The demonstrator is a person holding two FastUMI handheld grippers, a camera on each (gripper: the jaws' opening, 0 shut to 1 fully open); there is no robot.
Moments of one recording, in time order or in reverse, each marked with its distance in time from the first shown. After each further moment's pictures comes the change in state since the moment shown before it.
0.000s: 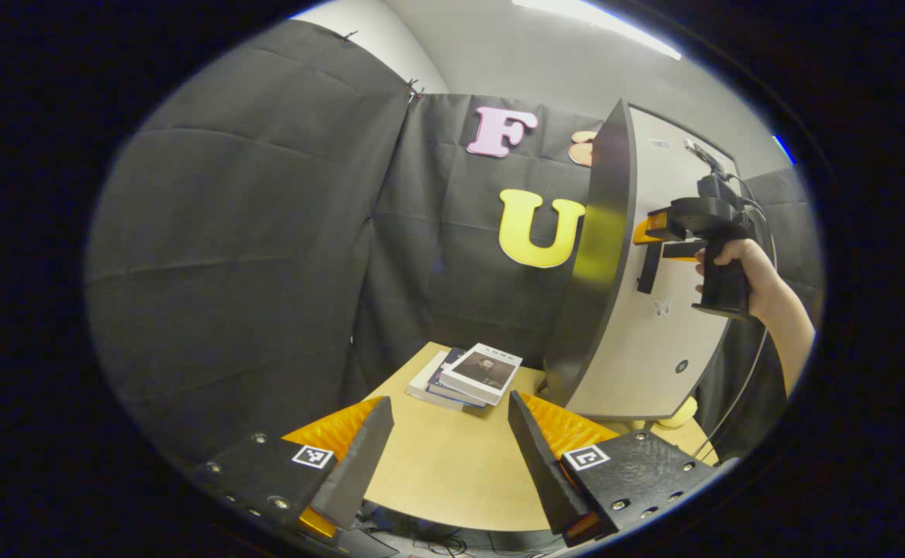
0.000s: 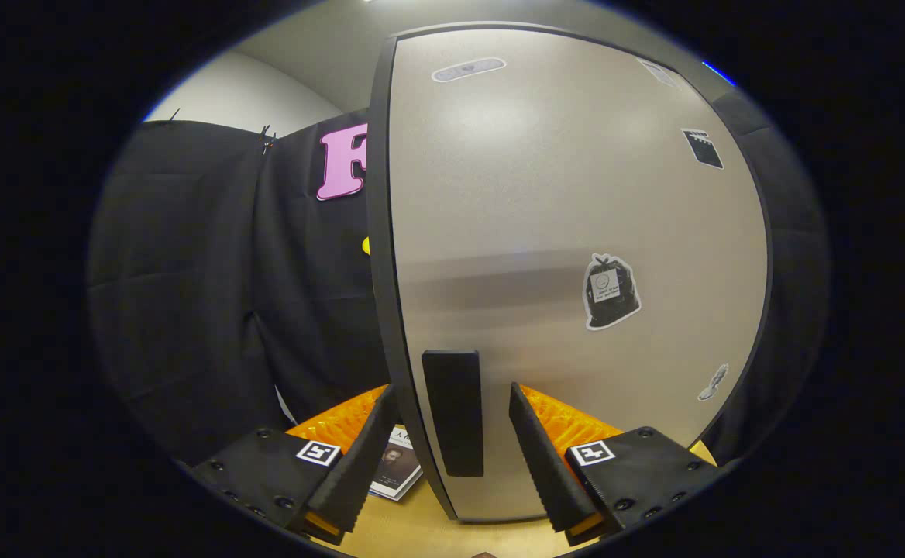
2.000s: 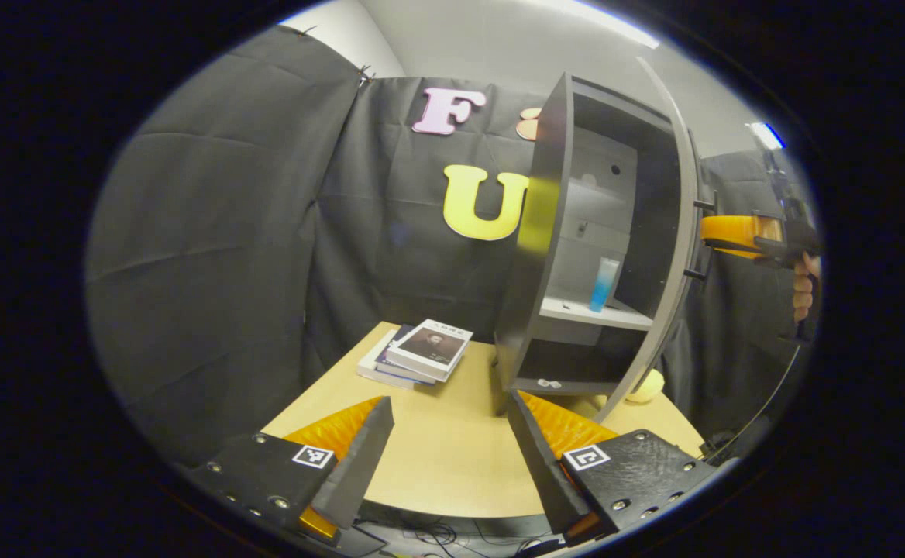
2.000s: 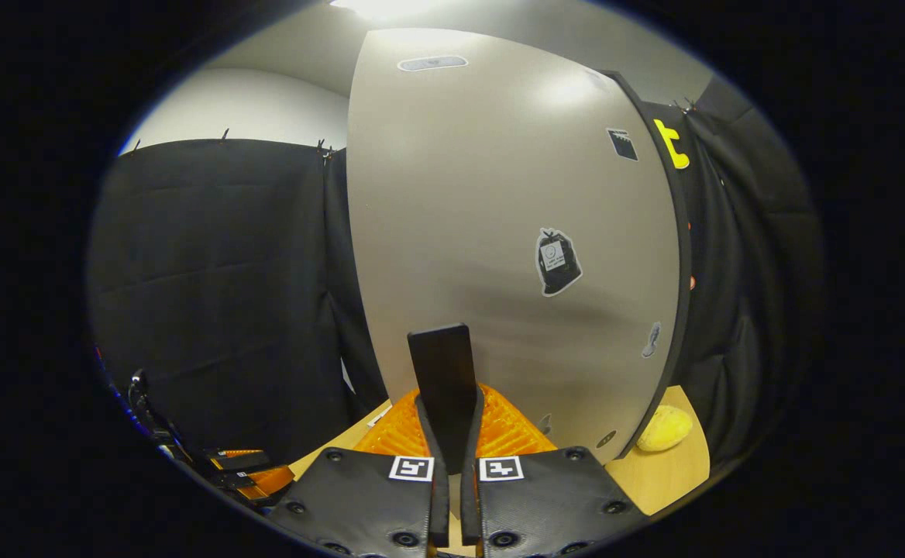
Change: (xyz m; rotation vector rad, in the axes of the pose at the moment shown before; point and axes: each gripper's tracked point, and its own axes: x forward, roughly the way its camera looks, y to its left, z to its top) left arm -0.011 -0.089 -0.025 0.071 0.088 -0.196; right arm -0.099 -0.033 -0.009 0.004 0.029 0.241
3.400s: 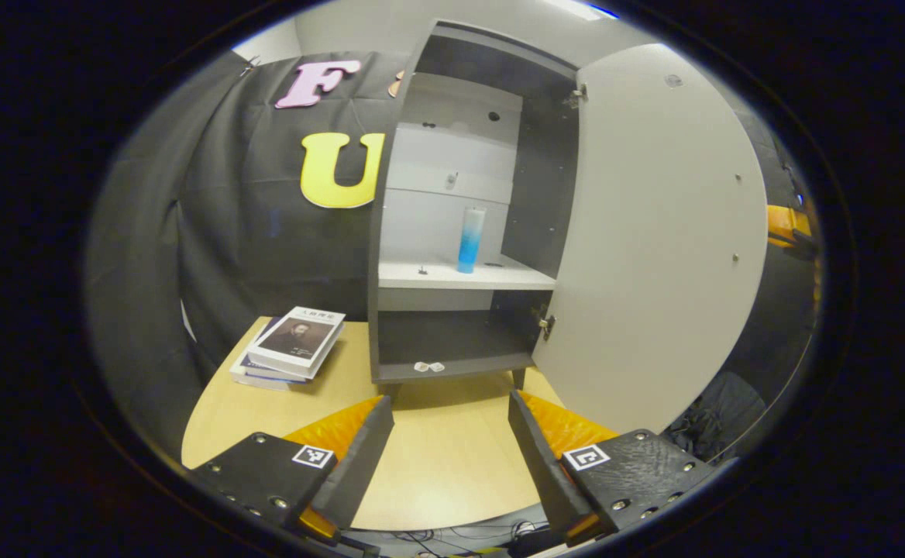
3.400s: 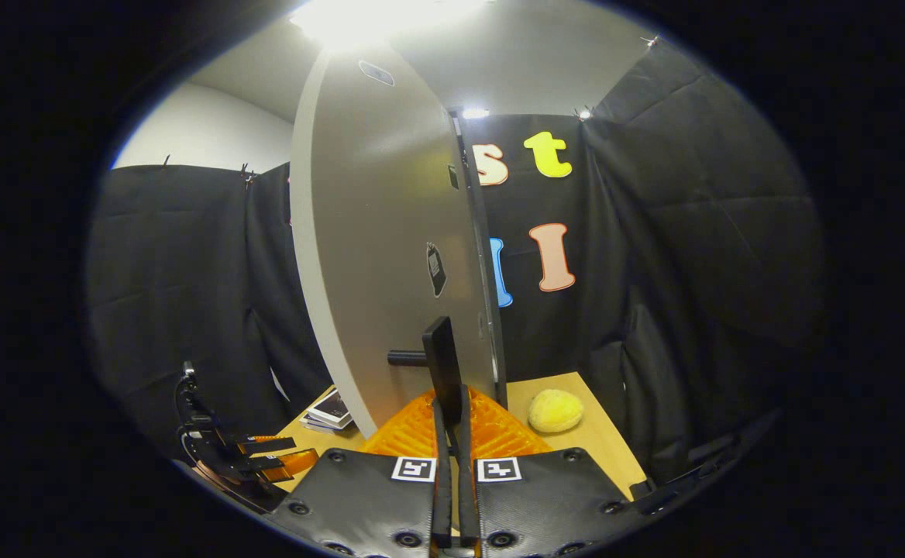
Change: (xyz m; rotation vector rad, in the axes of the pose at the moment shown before) left arm 0.071 -0.195 -0.028 0.155 0.135 -0.368; right arm -0.057 -0.069 0.005 0.077 -0.057 -0.287
